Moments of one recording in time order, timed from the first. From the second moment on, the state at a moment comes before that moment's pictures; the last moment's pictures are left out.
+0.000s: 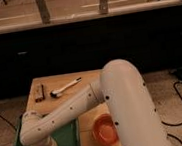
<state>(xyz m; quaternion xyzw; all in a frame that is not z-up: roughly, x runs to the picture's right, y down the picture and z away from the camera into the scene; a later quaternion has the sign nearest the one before) -0.267 0.359 0.714 -0.18 -0.36 -0.74 0.53</state>
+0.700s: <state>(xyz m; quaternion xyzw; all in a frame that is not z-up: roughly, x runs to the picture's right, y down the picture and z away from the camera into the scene) -0.209 0.308 0.731 -0.19 -0.34 -0.73 0.57</state>
